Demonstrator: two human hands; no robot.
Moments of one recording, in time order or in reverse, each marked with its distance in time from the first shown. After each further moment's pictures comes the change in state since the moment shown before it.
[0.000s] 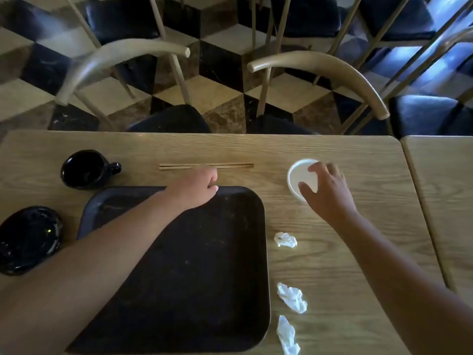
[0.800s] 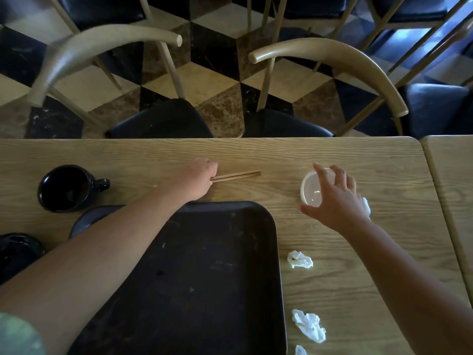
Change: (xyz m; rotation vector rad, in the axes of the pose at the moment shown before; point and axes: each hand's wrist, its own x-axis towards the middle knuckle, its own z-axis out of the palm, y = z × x) left_hand 0.077 -0.041 0.005 0.191 -0.003 0.110; right_hand 0.038 0.006 0.029 -0.267 -0.203 0.082
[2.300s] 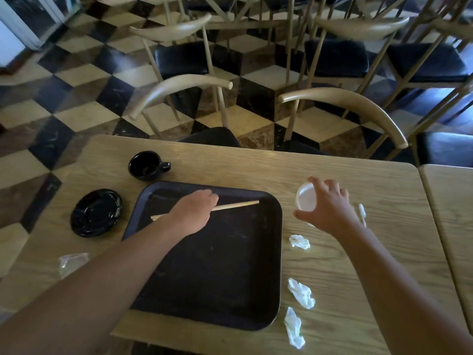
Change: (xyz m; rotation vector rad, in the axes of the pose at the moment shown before) left_hand -0.186 0.058 -0.029 0.194 0.020 -0.138; right_hand -0.098 -0.029 -0.050 0.138 0.014 -0.173
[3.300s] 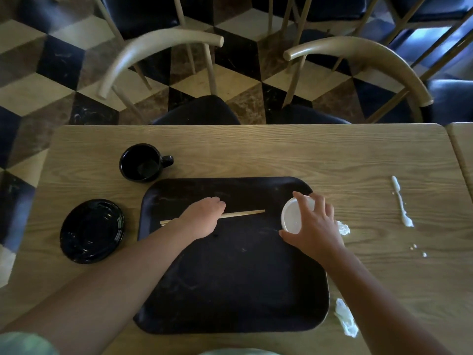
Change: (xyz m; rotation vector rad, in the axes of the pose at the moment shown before) left_hand 0.033 -0.085 0.078 -0.108 -0.245 0.213; right_hand -0.020 -0.096 0.116 -0.045 -0.071 0.153
